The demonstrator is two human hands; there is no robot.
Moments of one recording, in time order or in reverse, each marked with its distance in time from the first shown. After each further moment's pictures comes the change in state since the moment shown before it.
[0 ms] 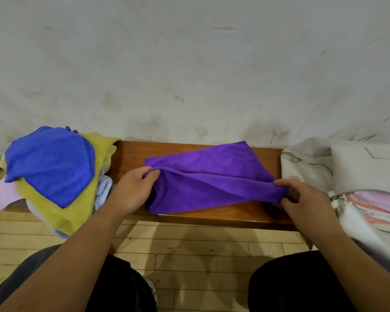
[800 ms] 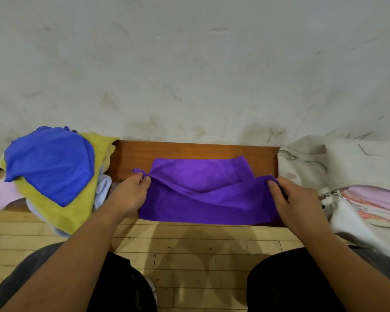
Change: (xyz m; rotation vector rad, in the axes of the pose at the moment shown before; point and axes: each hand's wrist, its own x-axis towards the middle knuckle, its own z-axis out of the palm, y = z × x) left_hand -0.002 -0.008 0.000 0.116 -0.084 -0.200; right_hand -0.009 -0.008 0.012 -0.075 0.146 -0.228
